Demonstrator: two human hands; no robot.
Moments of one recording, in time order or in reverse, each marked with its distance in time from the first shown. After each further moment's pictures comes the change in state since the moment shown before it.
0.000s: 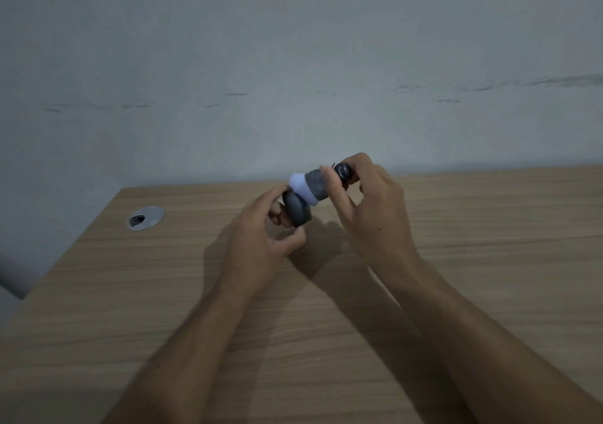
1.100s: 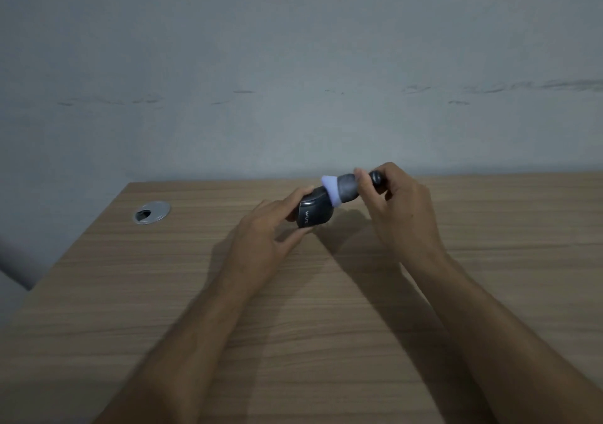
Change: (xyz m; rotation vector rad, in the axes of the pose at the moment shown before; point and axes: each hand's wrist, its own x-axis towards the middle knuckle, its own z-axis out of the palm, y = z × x) left_hand 0.003 -0.021 -0.002 0.159 -0.093 0.231; right_hand 0.008 0.032 -0.014 -0.031 -0.108 0.242
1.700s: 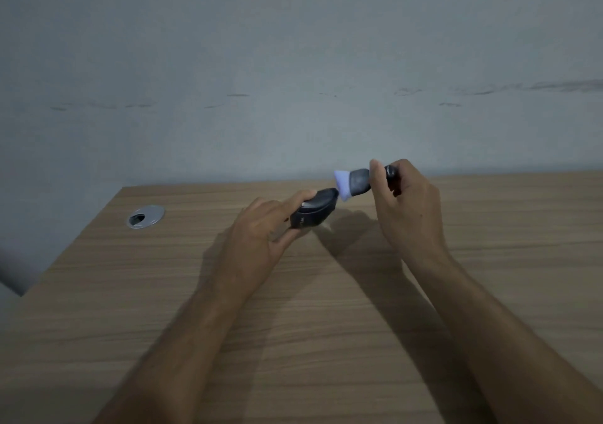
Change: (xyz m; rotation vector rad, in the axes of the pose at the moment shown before) left_hand 0.004 0.005 -0.005 0.046 0.027 0.125; right_hand 0.002 0.000 -0.012 0.062 0.098 0.083
